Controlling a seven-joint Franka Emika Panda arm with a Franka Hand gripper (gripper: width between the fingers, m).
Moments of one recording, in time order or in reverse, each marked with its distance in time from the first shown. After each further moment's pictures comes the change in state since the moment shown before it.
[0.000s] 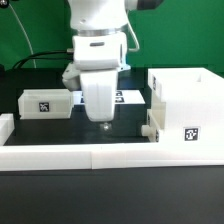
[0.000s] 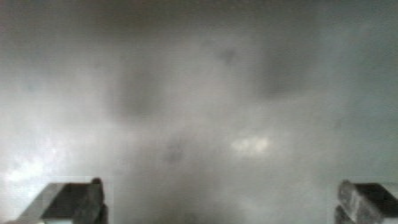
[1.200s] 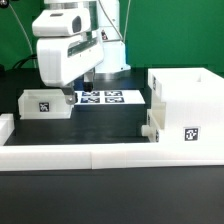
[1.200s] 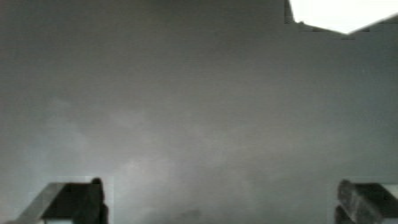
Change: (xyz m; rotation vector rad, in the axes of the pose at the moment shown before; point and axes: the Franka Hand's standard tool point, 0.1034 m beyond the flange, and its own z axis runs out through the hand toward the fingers) arm -0.043 -0.046 -0.022 -0.081 0.003 0.299
